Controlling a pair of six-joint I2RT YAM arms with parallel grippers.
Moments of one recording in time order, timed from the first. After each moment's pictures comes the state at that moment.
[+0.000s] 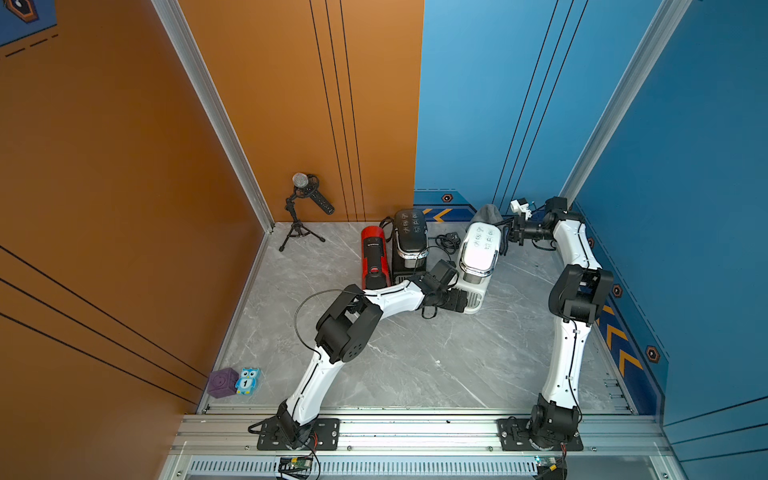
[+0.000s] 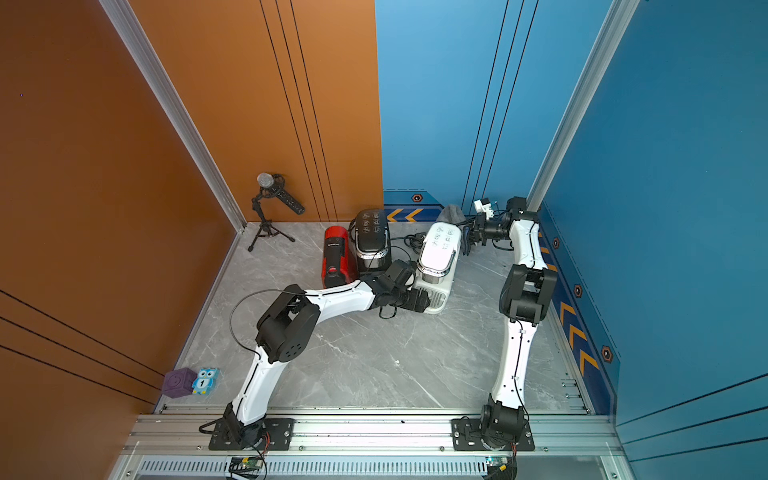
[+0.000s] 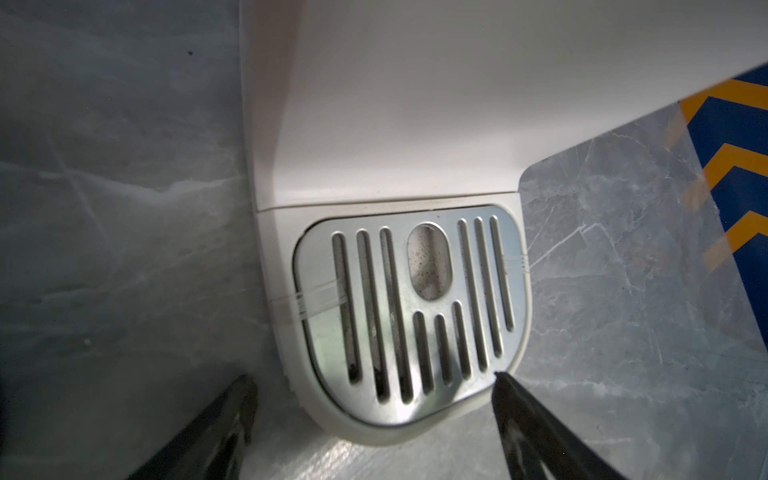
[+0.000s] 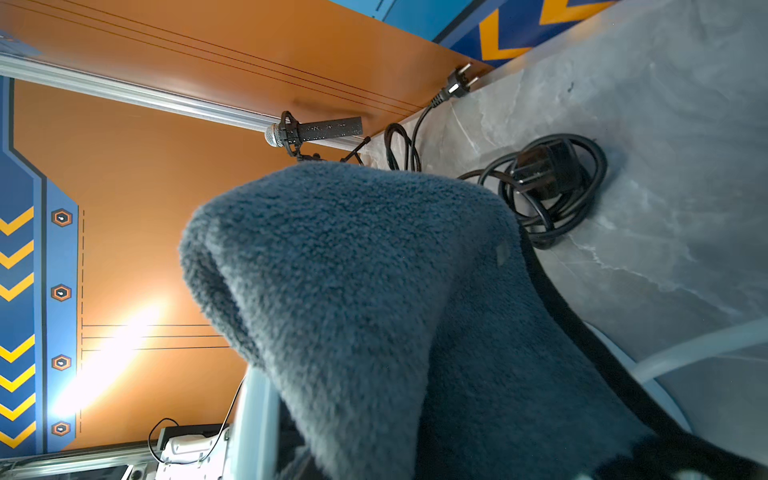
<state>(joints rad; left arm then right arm) -0.81 2.24 1.64 -0.26 0.15 -0.49 -0.22 2.45 2.37 -1.07 -1.30 0.14</state>
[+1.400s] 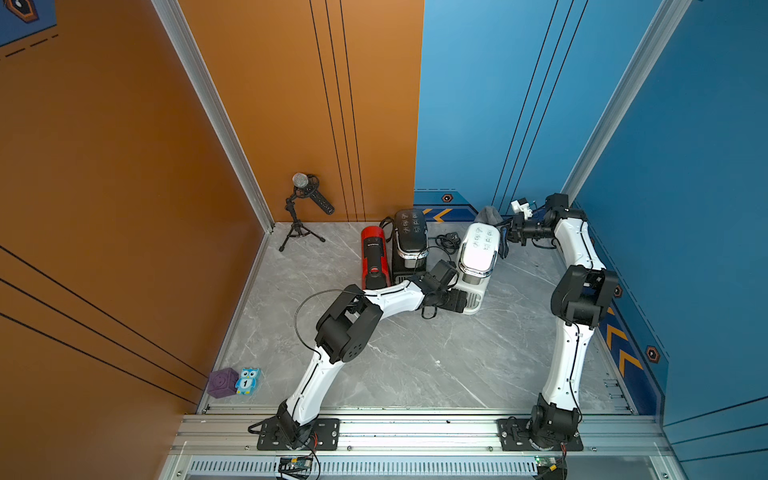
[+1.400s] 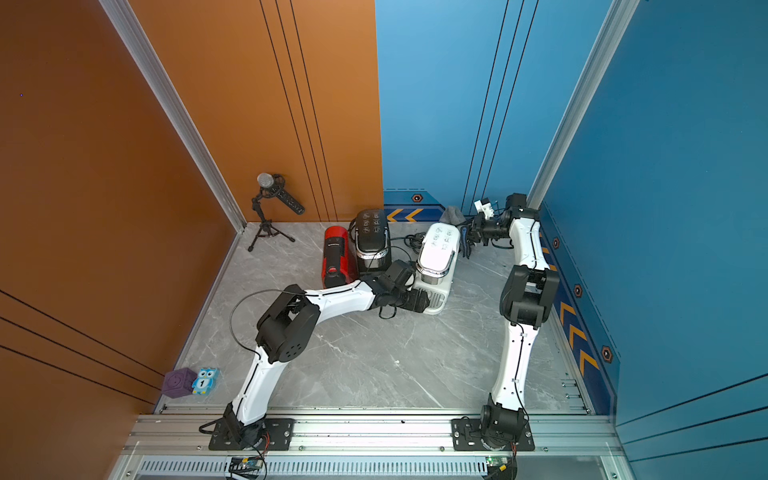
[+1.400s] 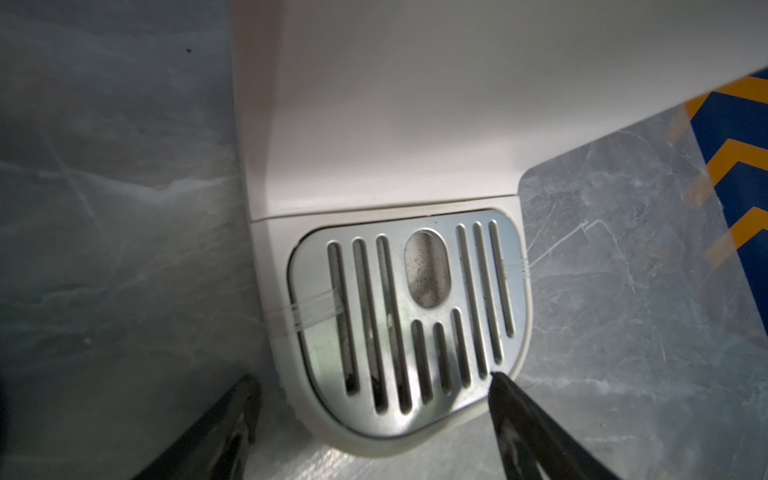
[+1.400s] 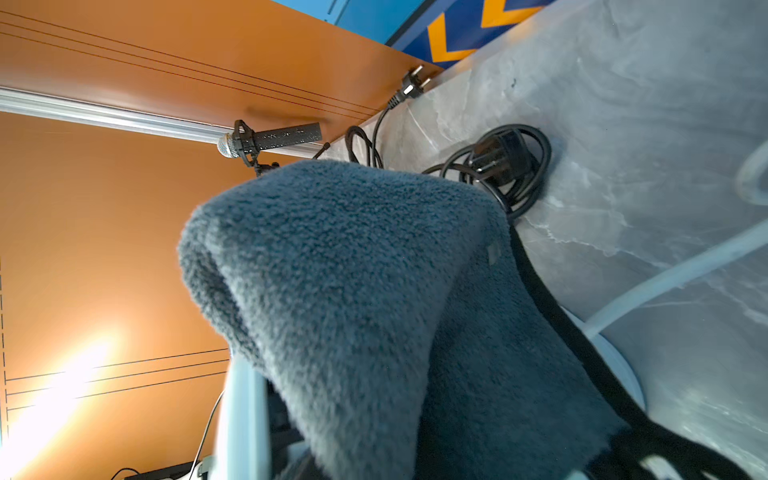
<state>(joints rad) -0.81 2.24 1.64 -0.26 0.15 -0.49 -0.20 2.36 2.29 -1.04 -1.13 0.20</state>
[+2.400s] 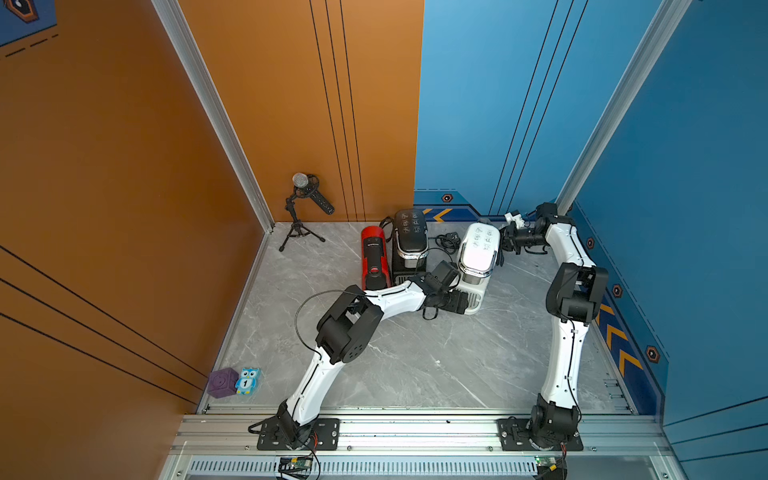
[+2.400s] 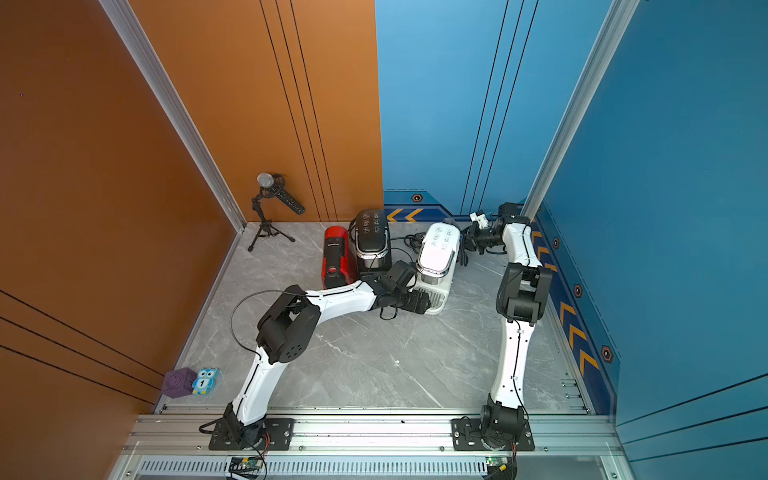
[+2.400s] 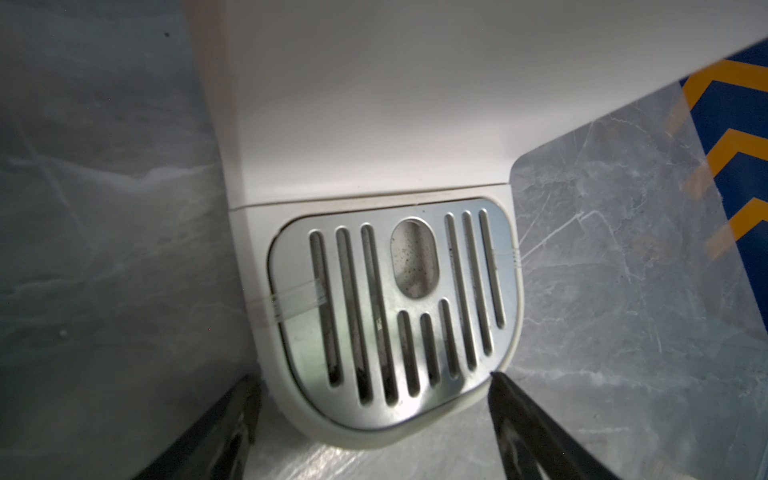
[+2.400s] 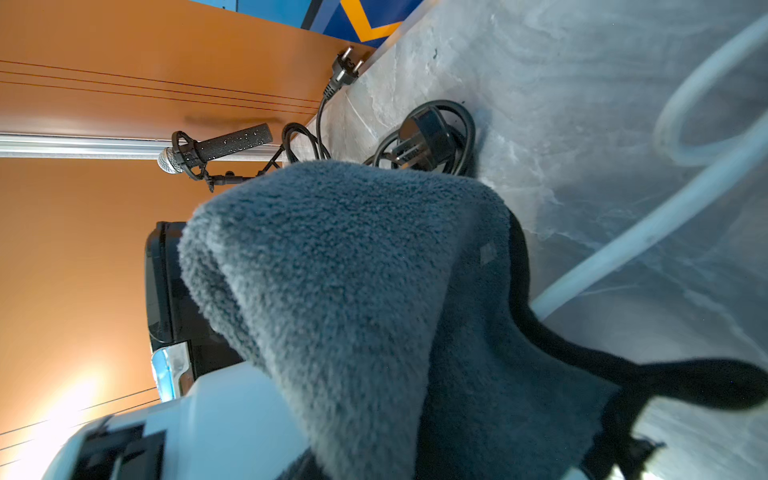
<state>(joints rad) -0.82 2.24 1.65 -0.28 0.15 -0.49 -0.19 2.44 2.27 -1.02 -1.05 0.25</state>
